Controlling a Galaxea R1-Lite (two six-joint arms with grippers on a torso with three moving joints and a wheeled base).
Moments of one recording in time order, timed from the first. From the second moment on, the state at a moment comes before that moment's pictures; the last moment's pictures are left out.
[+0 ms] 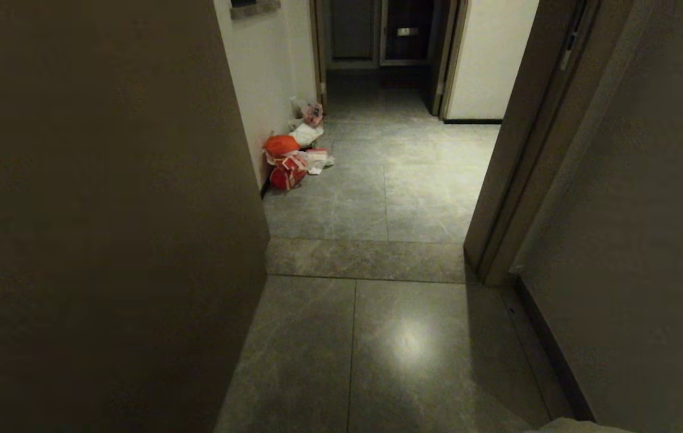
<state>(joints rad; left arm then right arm) 0.00 0.00 0.00 0.00 0.00 -0.01 -0.01 0.00 -0.08 0.20 -0.01 0.02</state>
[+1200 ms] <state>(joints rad) 0.00 0.00 0.00 0.00 0.00 -0.01 -0.01 0.00 -0.08 0.20 -0.01 0.02</state>
